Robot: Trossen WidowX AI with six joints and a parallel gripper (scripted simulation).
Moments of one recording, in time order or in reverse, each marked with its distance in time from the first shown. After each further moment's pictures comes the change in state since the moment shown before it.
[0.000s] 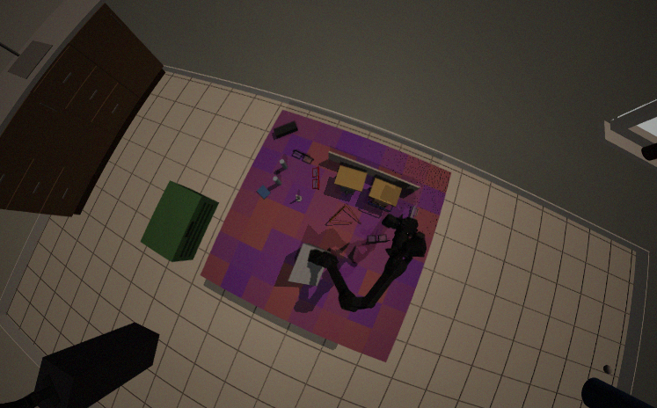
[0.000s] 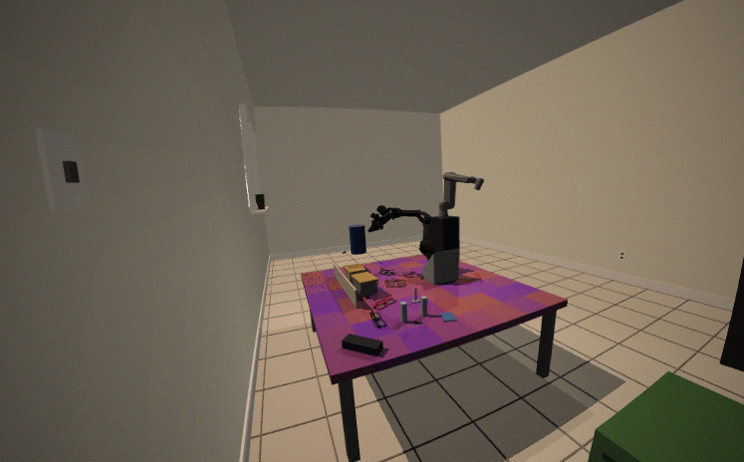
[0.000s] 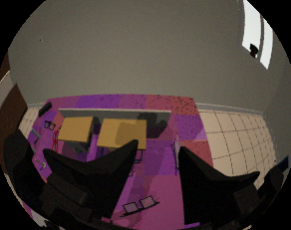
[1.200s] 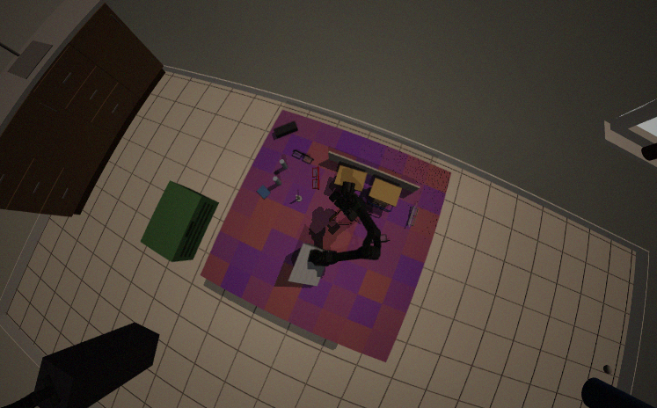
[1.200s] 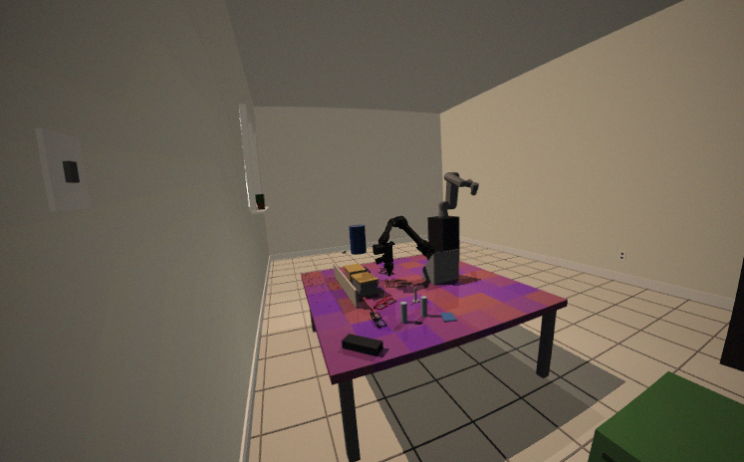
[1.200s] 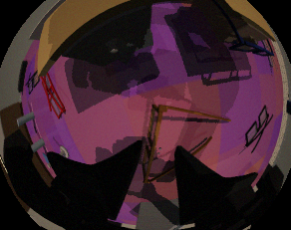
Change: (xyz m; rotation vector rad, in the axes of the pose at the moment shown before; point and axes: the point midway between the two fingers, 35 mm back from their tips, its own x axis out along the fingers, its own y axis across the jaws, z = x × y) arm 0.103 0.275 -0.236 0.246 0.985 -0.163
